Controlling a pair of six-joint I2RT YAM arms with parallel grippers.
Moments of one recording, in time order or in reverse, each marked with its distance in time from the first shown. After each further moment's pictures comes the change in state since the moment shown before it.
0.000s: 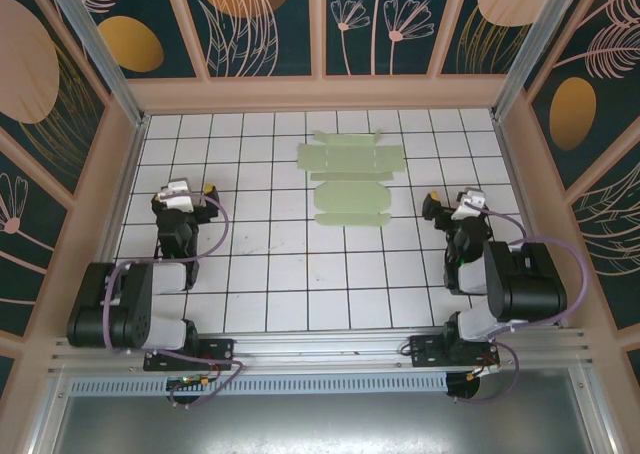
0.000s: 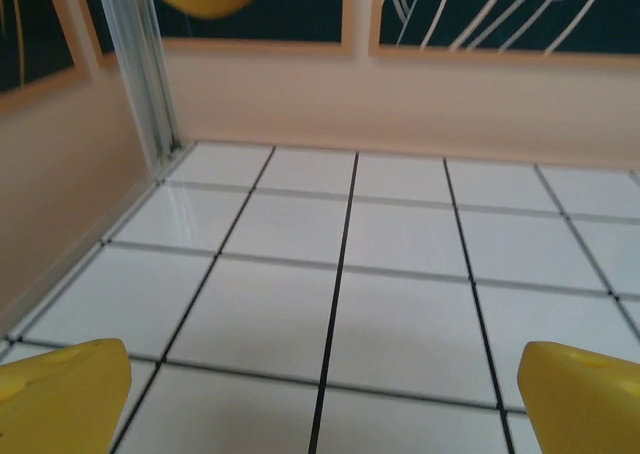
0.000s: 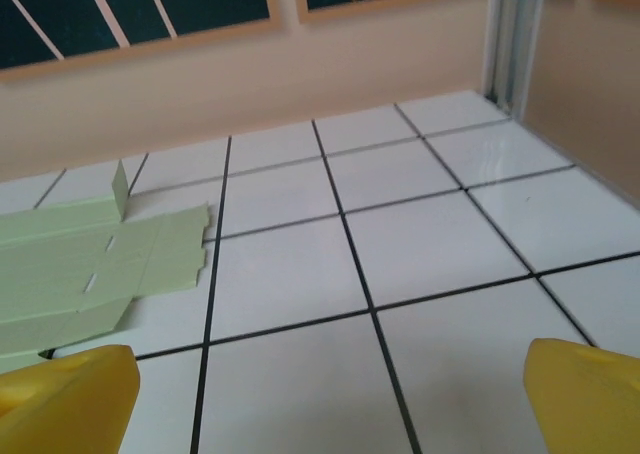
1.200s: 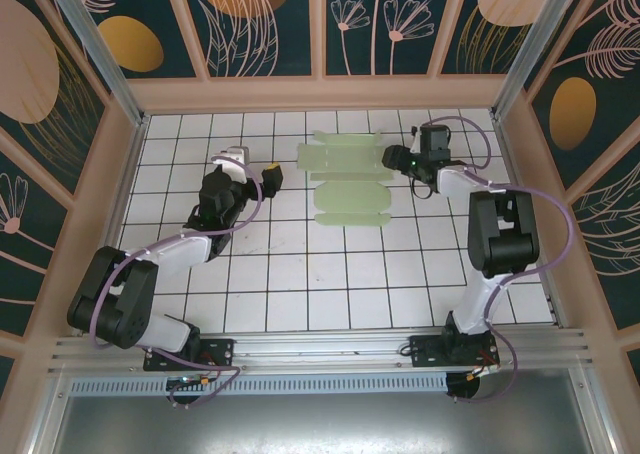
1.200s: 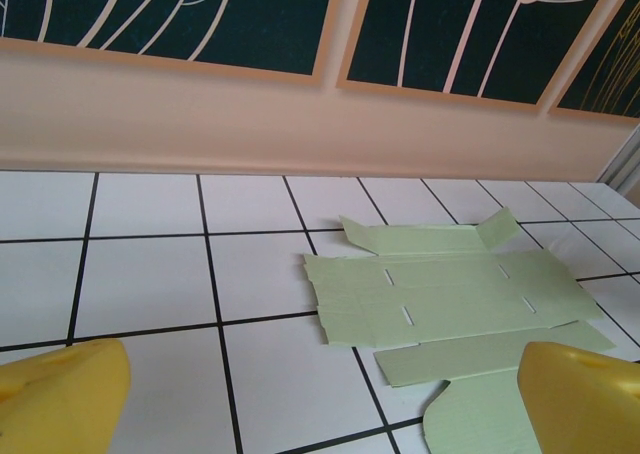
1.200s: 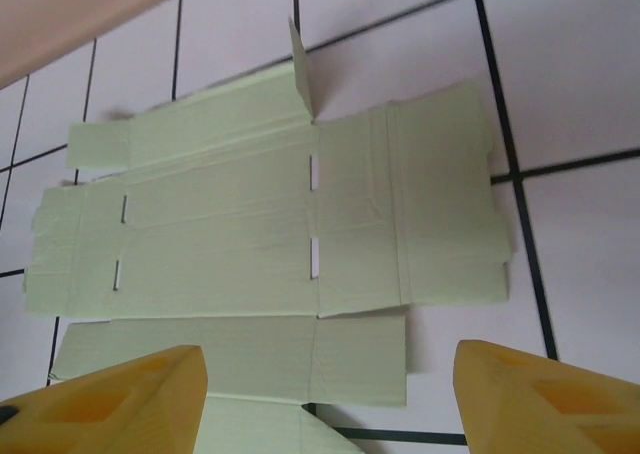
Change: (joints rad) left arm -0.350 0.089 0.351 -0.330 0.157 -0.218; right arm 0.175 0.379 1.019 -1.255 -0.288 0.275
